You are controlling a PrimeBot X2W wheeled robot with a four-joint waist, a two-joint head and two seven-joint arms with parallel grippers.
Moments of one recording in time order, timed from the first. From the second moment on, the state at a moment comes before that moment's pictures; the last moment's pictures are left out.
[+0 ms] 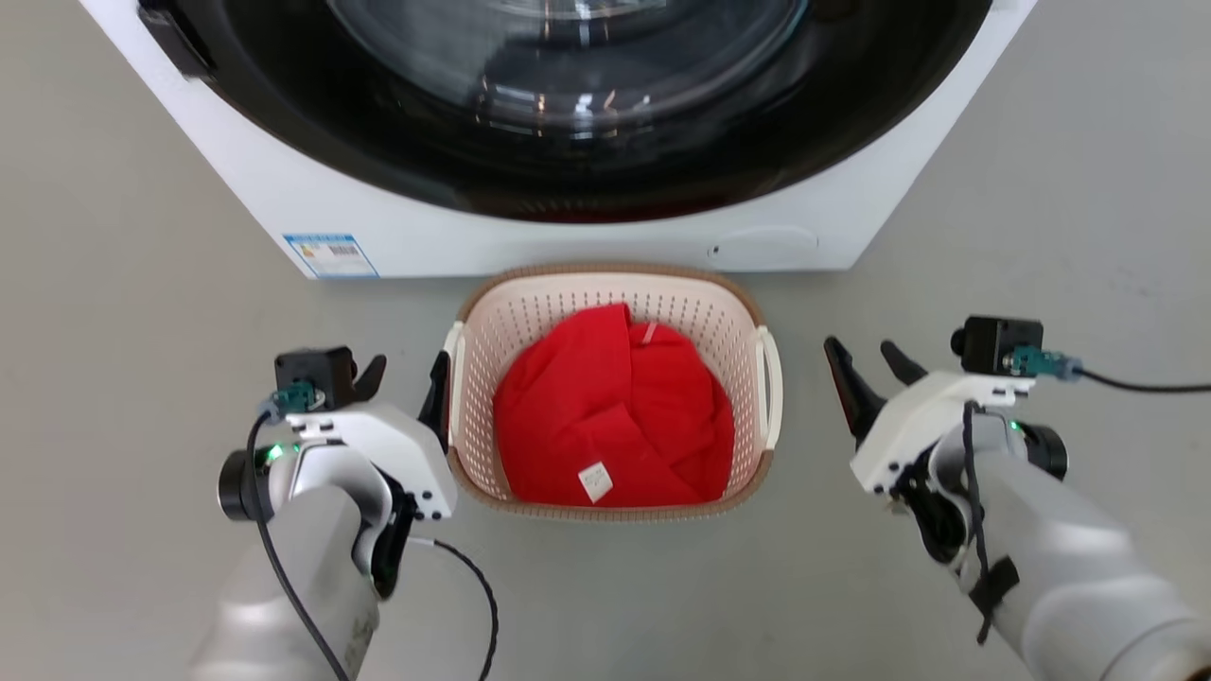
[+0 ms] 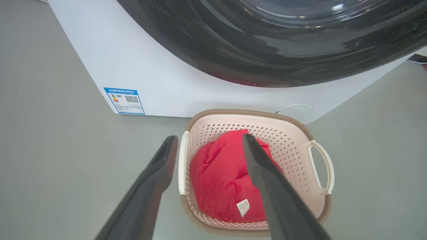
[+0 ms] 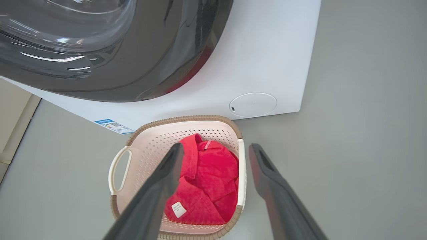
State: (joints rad) left arm -0.68 0.11 -0.45 1.03 -0.62 -0.02 -0.26; right arm -0.83 -0.19 1.06 1.13 1.32 0.12 -0.25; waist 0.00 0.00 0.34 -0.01
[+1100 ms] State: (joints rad) left arm -0.27 0.07 -0.28 0.59 -0.47 0.00 -0.26; right arm -0.36 -0.18 0.35 0.71 0.61 0.12 -0.25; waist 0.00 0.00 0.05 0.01
